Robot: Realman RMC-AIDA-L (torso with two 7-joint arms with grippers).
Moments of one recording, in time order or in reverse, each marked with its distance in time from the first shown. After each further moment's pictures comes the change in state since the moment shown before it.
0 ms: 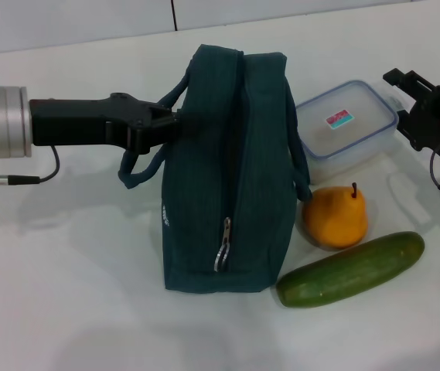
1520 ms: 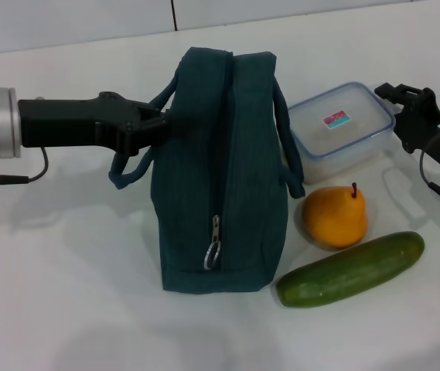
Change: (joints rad) left arm 0.011 0.013 0.000 -0.006 0.006 -0.004 0.049; right arm 0.022 0.013 -0.031 -0.023 0.011 0.090 0.027
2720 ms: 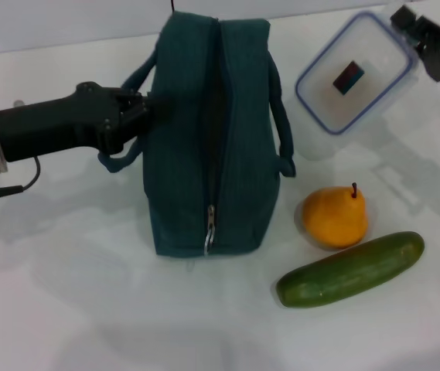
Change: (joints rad) left arm 0.121 -0.009 -0.001 0.035 -0.195 0.040 0.165; right arm -0.032 -0.014 -0.010 -0.141 0.002 -0.348 -0.311
